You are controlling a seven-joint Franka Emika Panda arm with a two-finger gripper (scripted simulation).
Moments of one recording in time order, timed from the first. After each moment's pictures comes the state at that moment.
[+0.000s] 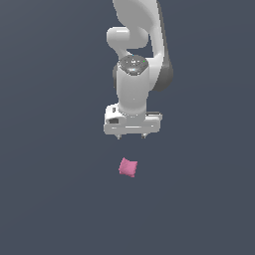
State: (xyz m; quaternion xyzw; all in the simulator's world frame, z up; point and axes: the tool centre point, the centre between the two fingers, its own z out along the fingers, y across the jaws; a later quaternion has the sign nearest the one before) arm 0.009 0.016 0.178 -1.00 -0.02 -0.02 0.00
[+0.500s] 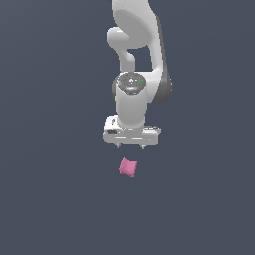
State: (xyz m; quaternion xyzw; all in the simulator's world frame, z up) arm 0.037 0.012 0.150 -1.00 0.04 -0.01 0.00
